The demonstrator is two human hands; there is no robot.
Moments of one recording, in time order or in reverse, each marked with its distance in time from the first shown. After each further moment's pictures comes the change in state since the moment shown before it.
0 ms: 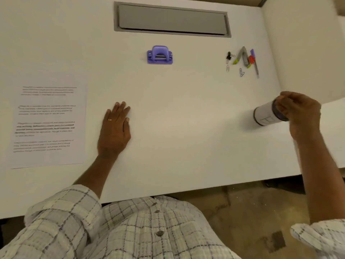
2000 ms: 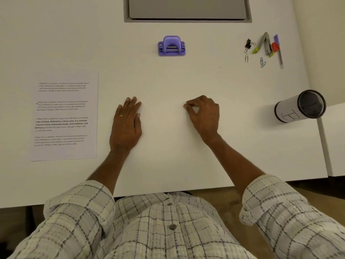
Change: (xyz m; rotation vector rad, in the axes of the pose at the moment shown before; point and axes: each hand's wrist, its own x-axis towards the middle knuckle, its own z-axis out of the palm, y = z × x) left_hand 0.001 -0.001 0.008 0.004 0.015 -0.008; right_hand -0.091 0.054 0.252 -0.617 -0.221 -0.548
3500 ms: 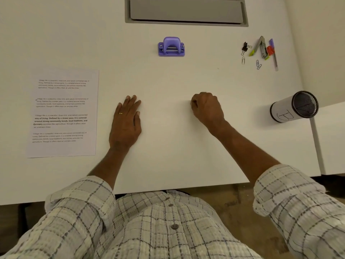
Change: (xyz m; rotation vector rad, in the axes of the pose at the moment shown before) left_hand 0.001 0.005 -0.005 0.003 -0.025 -0.017; right_hand 0.028 -0.001 -0.024 -0.344 -0.226 -0.148
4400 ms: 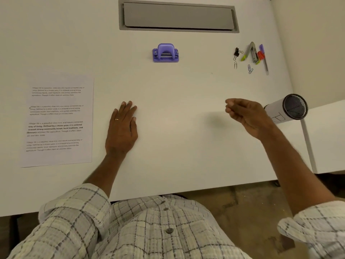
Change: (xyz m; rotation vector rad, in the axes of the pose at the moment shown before) left_hand 0.000 0.000 0.000 -0.007 -0.011 -0.004; right_hand -0.052 0.106 -0.079 1.487 -0.158 0.557
